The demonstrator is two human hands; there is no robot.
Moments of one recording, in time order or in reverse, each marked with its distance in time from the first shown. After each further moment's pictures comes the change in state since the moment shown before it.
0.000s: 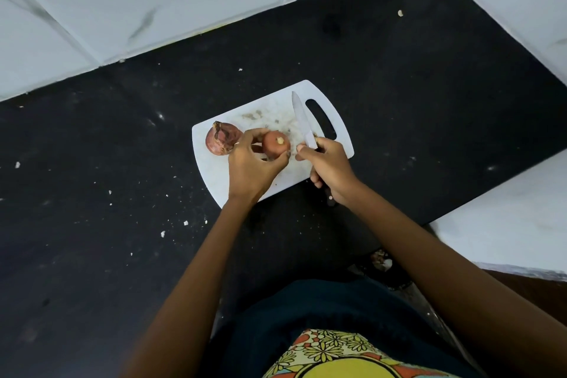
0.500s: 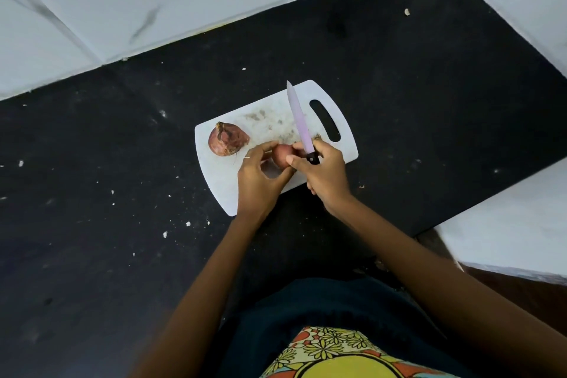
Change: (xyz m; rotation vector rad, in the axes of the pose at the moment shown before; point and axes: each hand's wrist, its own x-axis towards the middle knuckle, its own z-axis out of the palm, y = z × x) left_hand -0.021 -0.014 0.009 -0.036 -0.011 0.027; right_hand -0.002 0.016 0.018 0.046 0.082 -0.180
